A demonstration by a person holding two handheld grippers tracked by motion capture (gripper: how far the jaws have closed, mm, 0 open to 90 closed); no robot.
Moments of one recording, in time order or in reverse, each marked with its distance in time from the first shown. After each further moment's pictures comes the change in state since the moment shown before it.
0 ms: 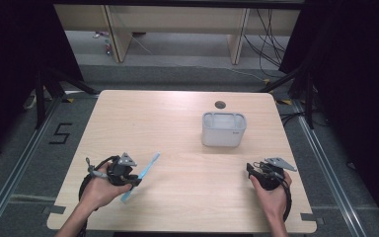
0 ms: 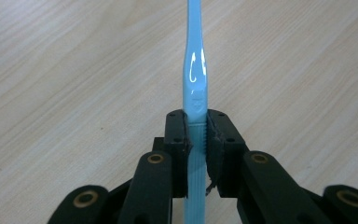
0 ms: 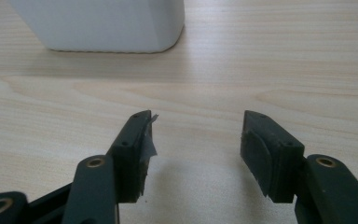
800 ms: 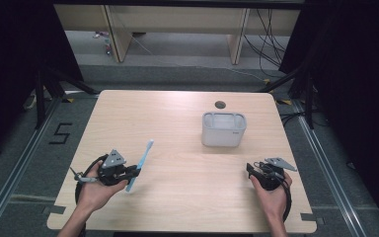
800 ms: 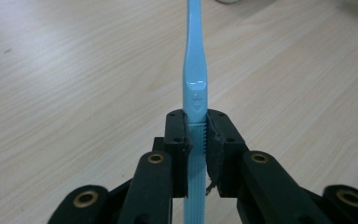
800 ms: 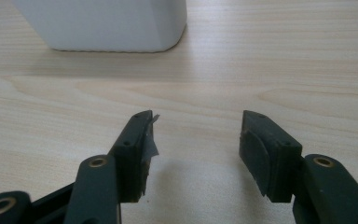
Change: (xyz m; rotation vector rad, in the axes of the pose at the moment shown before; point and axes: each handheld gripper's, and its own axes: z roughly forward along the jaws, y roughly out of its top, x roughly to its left) left arm 0.006 -0.010 -0.007 -0.335 0.035 -0.051; right arm 0.002 -0.001 -0.001 0.010 0.001 0.030
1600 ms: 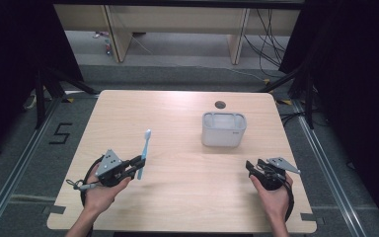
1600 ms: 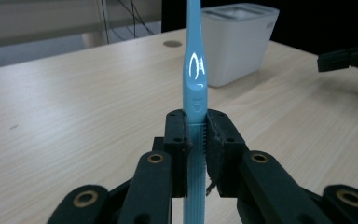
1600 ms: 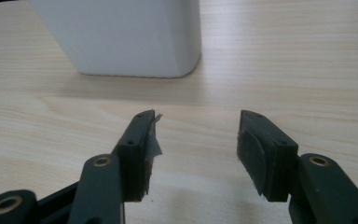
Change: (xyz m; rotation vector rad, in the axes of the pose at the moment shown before) left arm -0.004 -0.006 0.006 -0.321 -0.021 -0.002; right arm 0.003 0.004 -0.011 -0.101 0.066 -0.048
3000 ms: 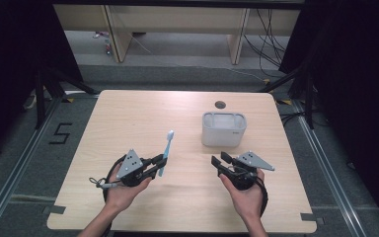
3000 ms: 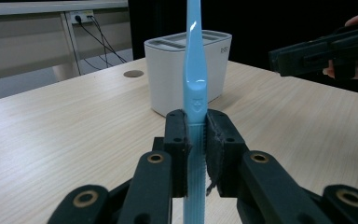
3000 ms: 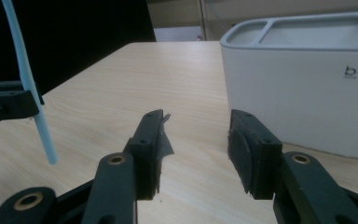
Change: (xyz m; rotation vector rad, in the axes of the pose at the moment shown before) left arm -0.036 0.008 0.042 -0.087 -0.105 0.061; right arm 0.102 0.031 -0.008 -0.110 0.300 -0.070
